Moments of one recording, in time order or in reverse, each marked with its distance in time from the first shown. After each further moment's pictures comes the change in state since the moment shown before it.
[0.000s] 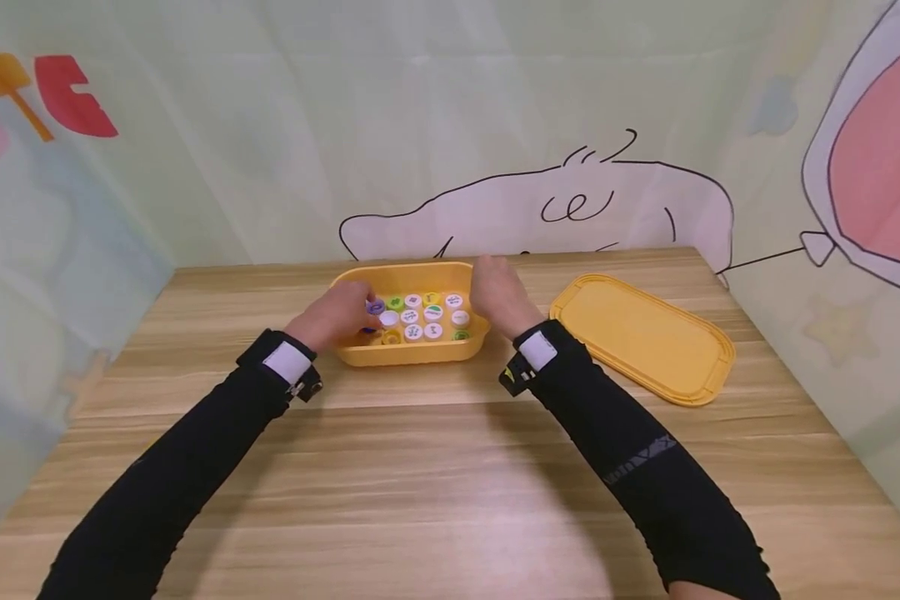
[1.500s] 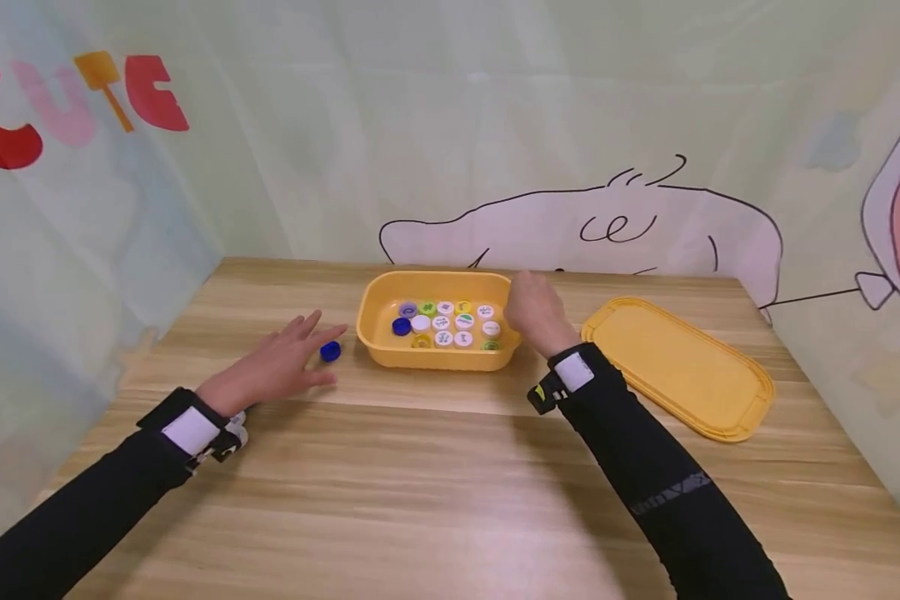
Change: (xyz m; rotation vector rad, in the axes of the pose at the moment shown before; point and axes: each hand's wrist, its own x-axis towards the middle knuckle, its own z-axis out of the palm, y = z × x) left_hand -0.085 -0.077 0.009 0.135 -0.006 0.103; right_hand -0.002 0.033 -0.002 0.030 0.021 0.007
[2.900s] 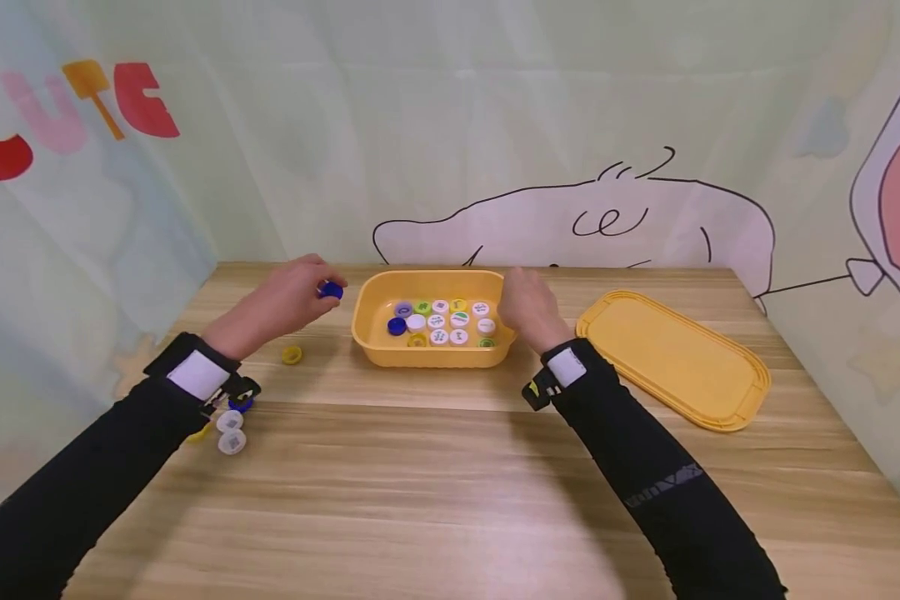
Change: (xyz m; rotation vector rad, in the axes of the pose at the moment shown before) left_hand 0.037 0.046 -0.072 -0.012 0.188 0.063; right_hand 0.000 0.003 0.002 -0.007 0.033 -0.018
